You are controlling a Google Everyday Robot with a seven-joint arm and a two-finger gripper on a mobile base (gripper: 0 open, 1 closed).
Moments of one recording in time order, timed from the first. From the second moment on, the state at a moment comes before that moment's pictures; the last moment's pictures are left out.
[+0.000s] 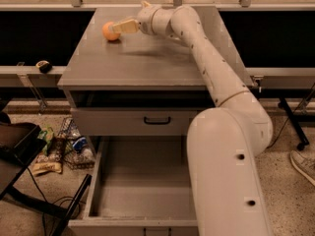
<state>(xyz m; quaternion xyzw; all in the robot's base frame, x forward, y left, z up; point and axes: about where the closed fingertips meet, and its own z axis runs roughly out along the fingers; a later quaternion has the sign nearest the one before) 0.922 0.095 0.923 -0.37 0.63 0.24 0.64</state>
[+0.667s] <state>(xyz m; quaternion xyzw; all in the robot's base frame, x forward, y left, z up) 0.942 0.139 0.884 -0.36 0.66 0.24 0.61</state>
